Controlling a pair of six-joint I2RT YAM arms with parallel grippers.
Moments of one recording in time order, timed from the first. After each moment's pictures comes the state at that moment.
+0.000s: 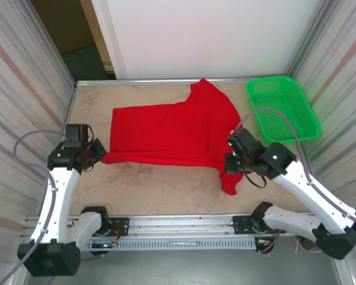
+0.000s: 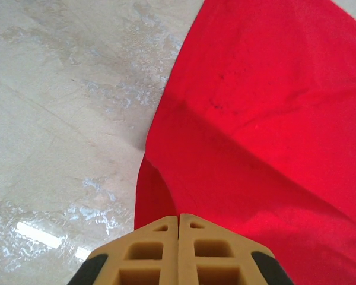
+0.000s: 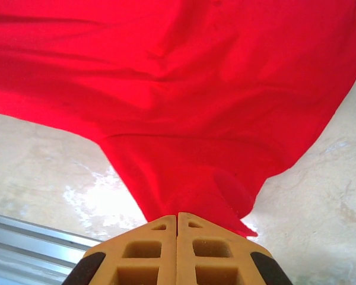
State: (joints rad) left arm 0.01 0.95 0.94 -0.99 -0.01 -0.57; right arm 0.75 1.02 1.13 -1.24 0.12 0.61
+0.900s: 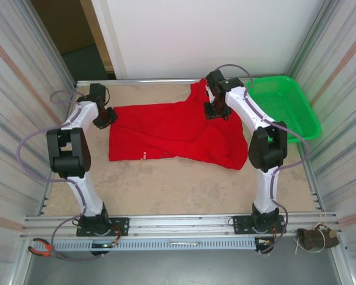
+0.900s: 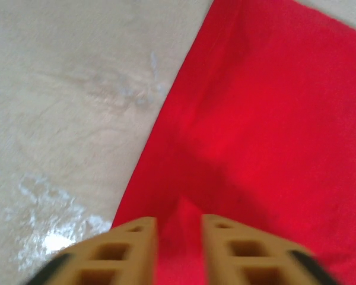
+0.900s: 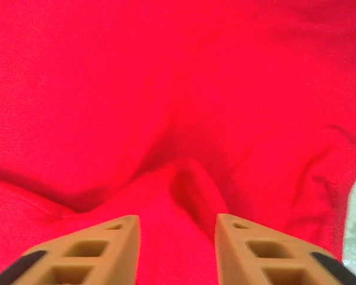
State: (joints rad) left arm 0.03 1.93 1.52 -0.77 -0.02 -0.46; right arm 0.37 2.04 1.92 -1.15 0.07 0.19
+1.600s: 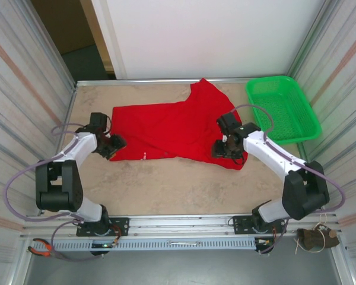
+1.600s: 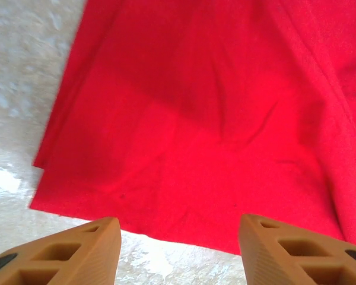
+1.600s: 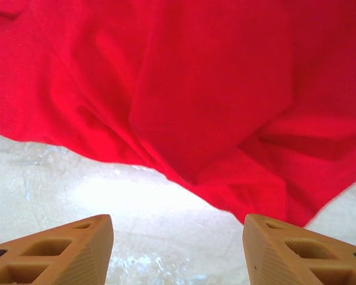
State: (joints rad) left arm -0.02 1.50 0.92 -0.66 0.20 -0.62; right arm 0.47 1.45 1.04 -0.89 0.00 0.50
